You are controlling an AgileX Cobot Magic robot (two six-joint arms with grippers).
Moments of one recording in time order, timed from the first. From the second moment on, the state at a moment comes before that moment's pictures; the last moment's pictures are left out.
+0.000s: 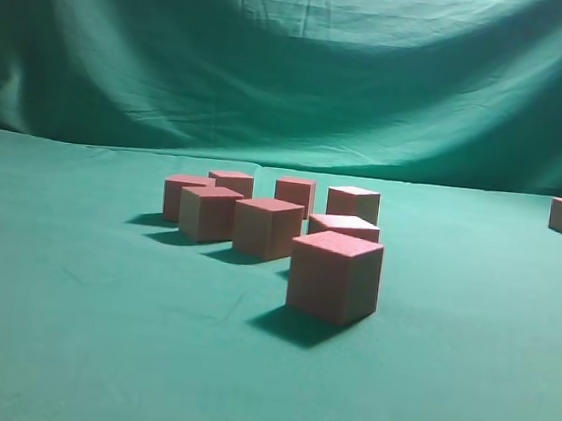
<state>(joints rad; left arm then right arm) -0.01 -0.01 0.02 -0.06 0.35 -0.03 0.61 1.70 -1.80 0.19 1.26 -0.10</state>
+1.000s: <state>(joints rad) -0.01 -0.01 0.02 -0.06 0.35 -0.03 0.99 1.80 -1.20 0.16 0.83 -0.37</state>
